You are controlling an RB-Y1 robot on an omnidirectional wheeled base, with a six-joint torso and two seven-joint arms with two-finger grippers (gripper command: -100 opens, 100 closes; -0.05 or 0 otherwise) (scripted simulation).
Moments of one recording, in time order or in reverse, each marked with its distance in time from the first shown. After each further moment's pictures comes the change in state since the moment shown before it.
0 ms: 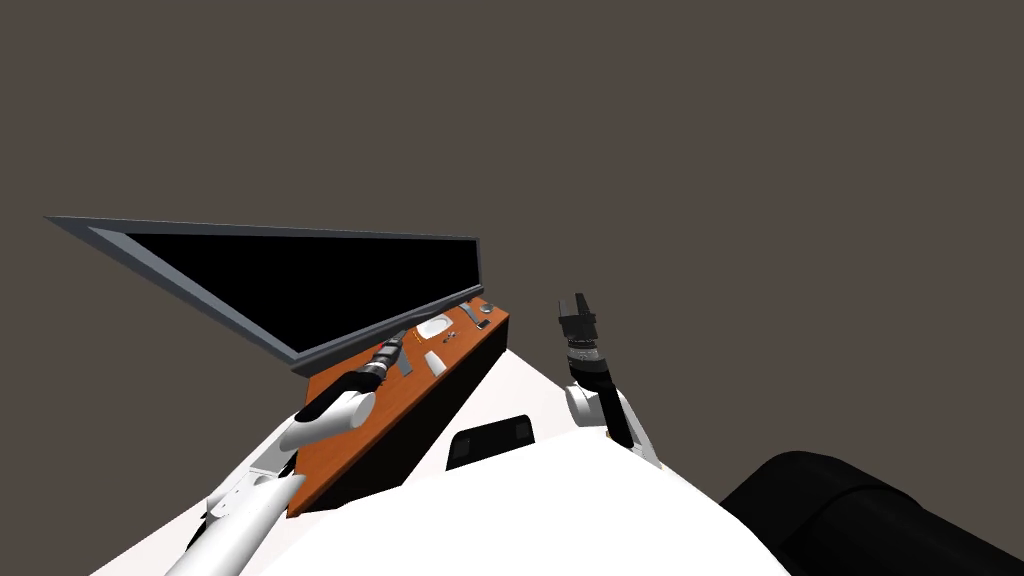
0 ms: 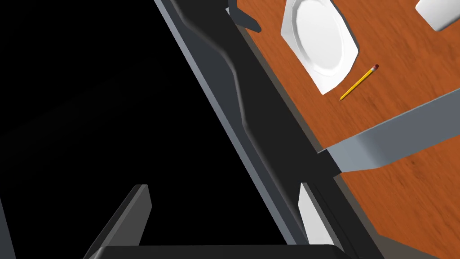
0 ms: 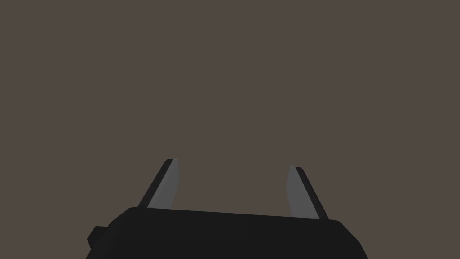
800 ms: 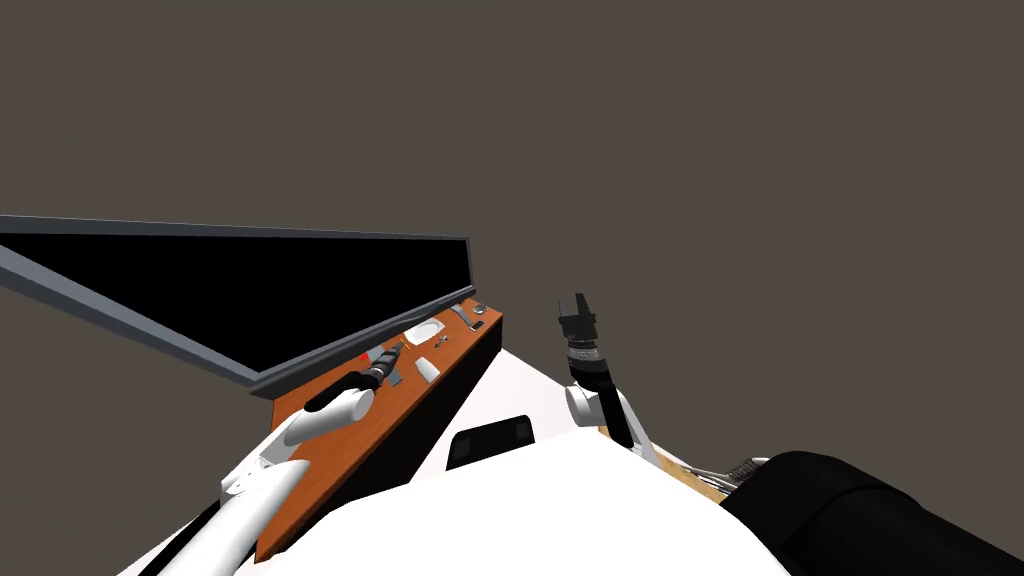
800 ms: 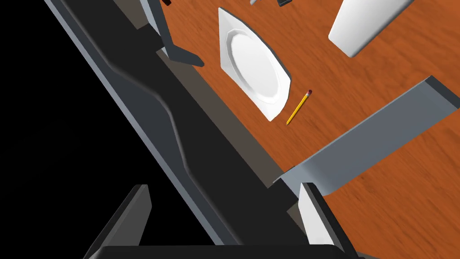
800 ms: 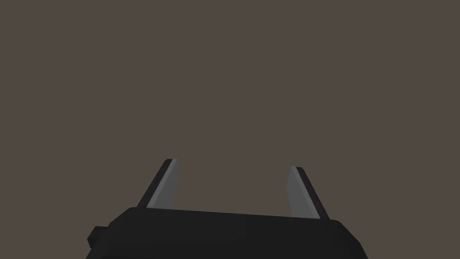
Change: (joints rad) left arm -0.083 0.037 0.003 0.211 0.057 0.119 -0.089; right arm 0.000 0.000 0.000 0.000 0.000 0.000 0.000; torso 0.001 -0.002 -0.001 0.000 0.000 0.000
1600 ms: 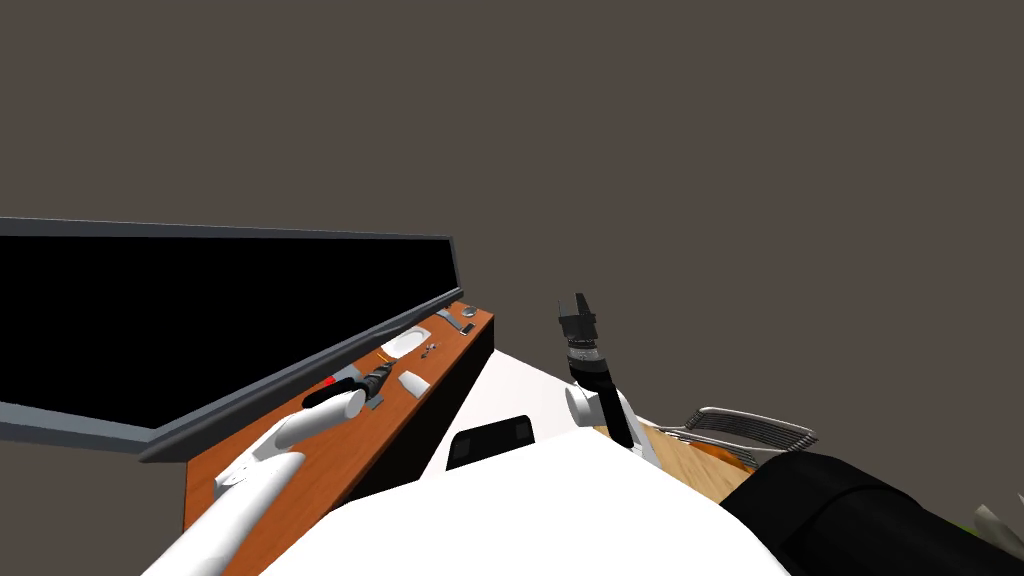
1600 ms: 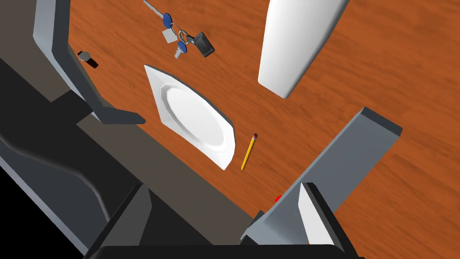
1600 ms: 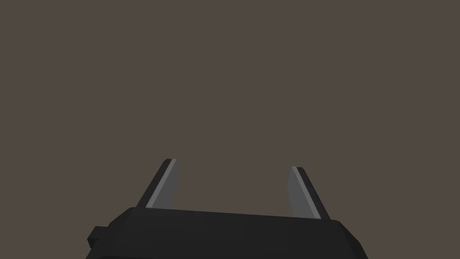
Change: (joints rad) left arm -0.081 0.047 0.015 0.233 0.073 0.184 -0.110; right arm 0.000 0.000 0.000 0.000 0.000 0.000 0.000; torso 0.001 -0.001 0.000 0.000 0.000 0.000
